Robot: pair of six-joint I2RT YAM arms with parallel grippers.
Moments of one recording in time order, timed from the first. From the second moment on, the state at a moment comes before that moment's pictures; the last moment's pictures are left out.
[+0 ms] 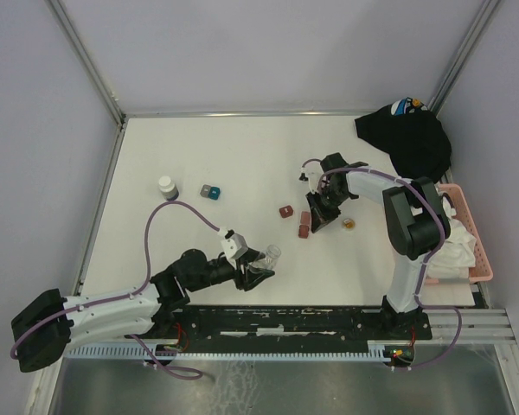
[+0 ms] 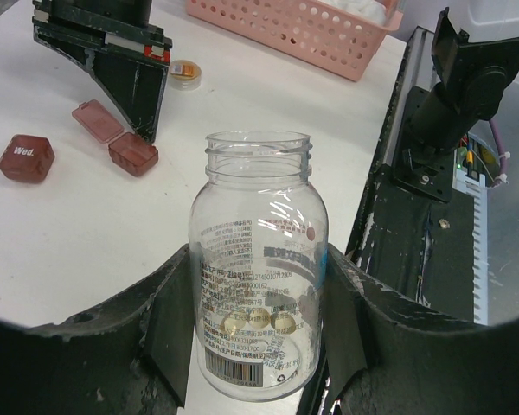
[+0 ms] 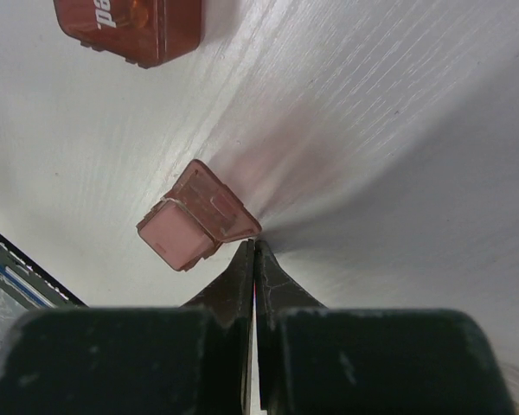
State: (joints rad) left arm -1.03 0.83 0.17 0.57 0.16 -0.17; right arm 0.34 1.93 1.22 -0.70 -0.47 -0.12
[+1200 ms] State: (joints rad) left arm -1.03 0.88 0.17 0.59 0.16 -0.17; right arm 0.34 1.93 1.22 -0.61 -0.52 -0.05
